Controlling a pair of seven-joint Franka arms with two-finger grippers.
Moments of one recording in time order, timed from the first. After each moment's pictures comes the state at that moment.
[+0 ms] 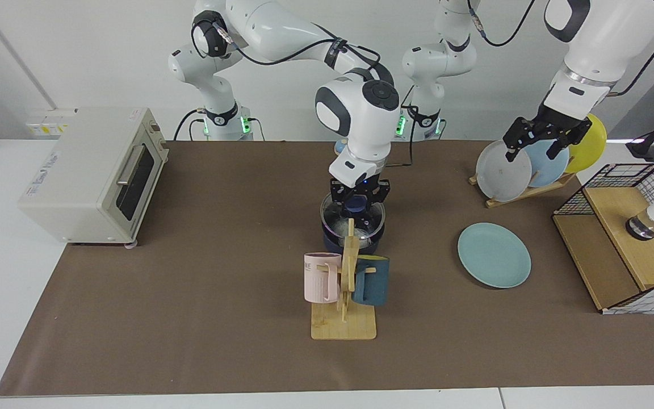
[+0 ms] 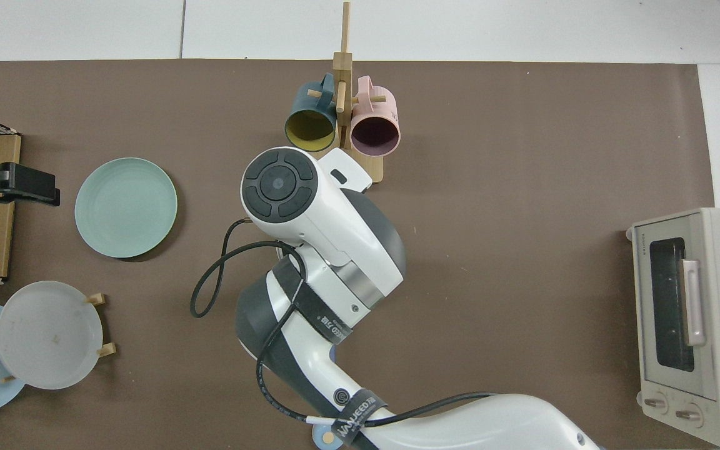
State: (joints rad) left arm 0.12 0.05 -0.13 -1.47 0.01 1.55 -0.03; right arm 0.65 0.61 0.02 -1.17 -0.07 1.77 0.71
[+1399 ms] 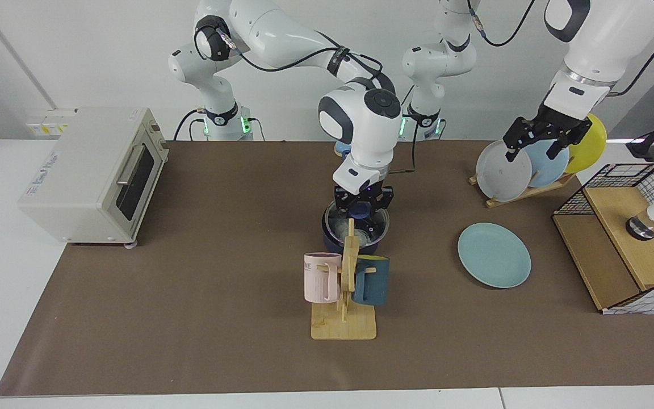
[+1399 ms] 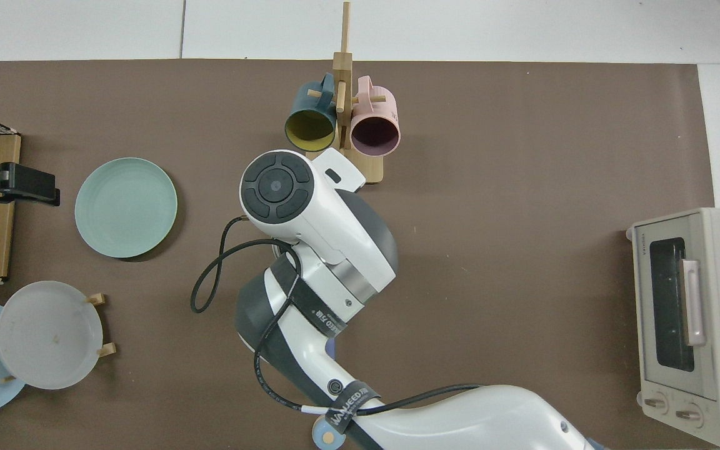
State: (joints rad) left arm 0.12 0.05 -0.13 -1.47 0.01 1.55 -0.03; right arm 0.66 0.64 0.01 -1.16 -0.07 1.82 0.71
